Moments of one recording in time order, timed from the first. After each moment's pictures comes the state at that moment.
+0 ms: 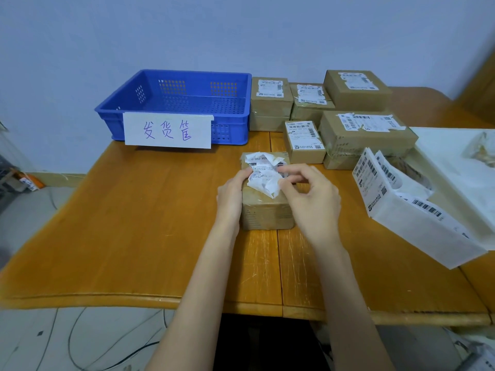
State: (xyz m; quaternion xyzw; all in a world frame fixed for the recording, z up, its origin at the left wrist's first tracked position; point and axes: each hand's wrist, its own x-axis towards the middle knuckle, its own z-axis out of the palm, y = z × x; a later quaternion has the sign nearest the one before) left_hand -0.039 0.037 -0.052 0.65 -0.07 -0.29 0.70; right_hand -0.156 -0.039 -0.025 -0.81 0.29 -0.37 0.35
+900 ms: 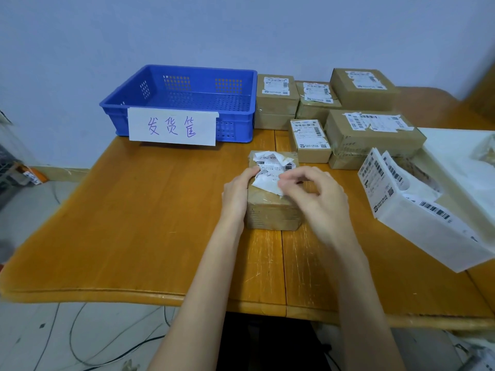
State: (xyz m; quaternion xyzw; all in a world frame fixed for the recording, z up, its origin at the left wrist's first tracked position) left_hand -0.037 0.035 -0.056 0.66 -0.08 -0.28 0.69; right_hand -0.168 -0.039 -0.011 -0.82 0.26 -0.28 0.42
